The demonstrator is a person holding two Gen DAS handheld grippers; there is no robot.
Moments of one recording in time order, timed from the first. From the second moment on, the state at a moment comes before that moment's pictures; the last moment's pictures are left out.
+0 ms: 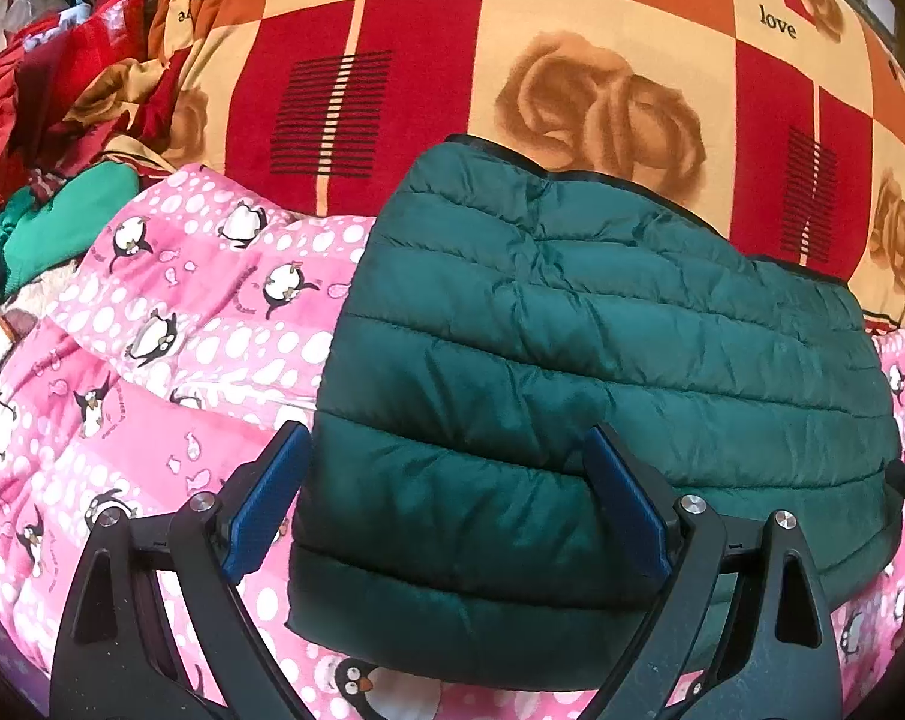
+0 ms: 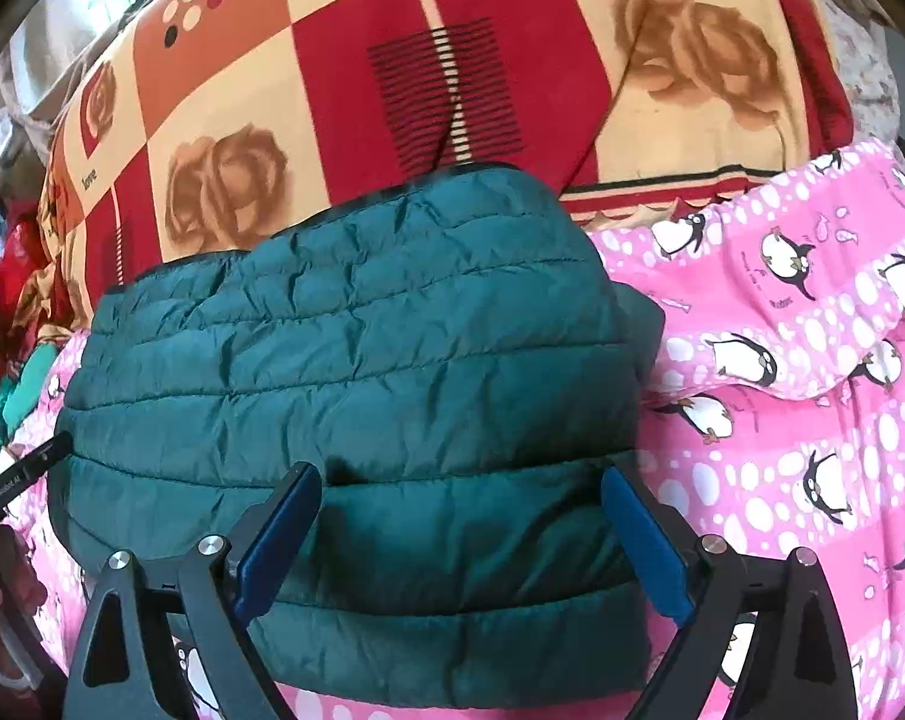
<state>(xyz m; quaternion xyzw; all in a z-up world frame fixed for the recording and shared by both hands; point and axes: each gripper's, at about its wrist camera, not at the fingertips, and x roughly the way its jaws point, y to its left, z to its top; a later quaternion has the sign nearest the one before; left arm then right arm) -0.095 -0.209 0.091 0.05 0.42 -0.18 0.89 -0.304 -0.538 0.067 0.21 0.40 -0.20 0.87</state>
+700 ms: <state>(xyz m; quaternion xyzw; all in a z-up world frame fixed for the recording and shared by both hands) -0.062 -0.205 0.078 0.01 0.45 -0.22 0.87 -0.299 -0.592 0.049 0.26 0.39 -0.20 0.86</state>
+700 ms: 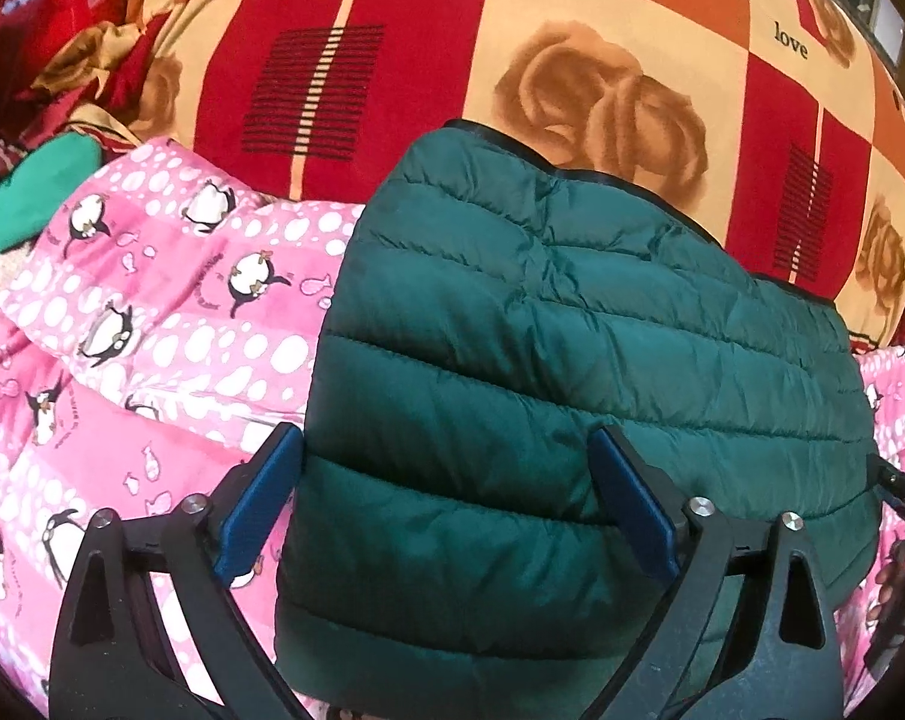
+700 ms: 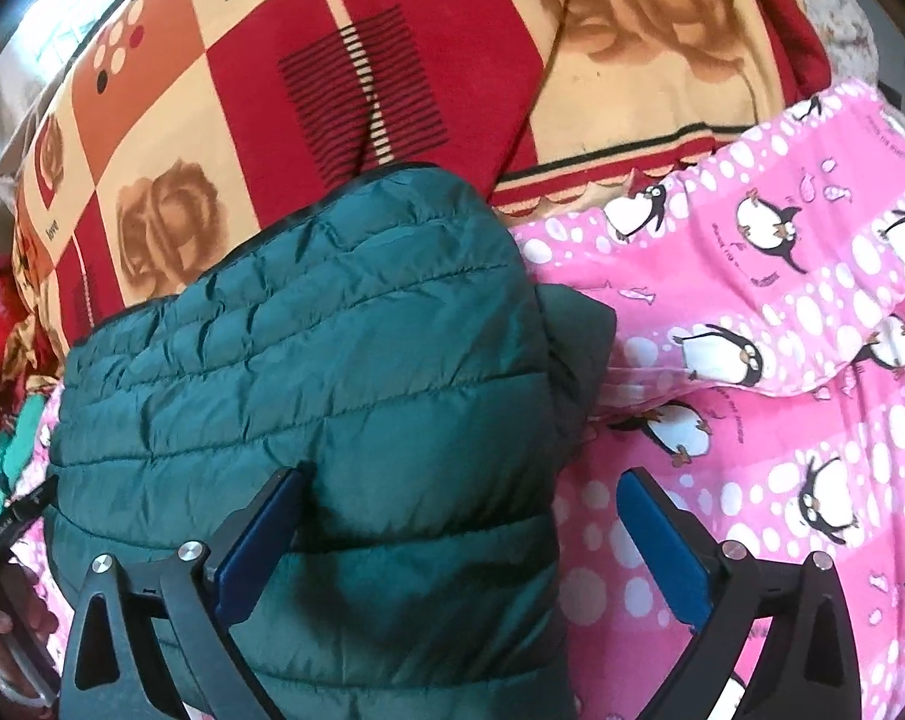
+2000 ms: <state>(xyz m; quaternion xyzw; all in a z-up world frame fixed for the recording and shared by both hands) -0.044 -0.206 0.069 -0.07 0.47 -0.34 0.81 -0.266 -0.597 0.046 0.32 0.37 -0.05 0.87</state>
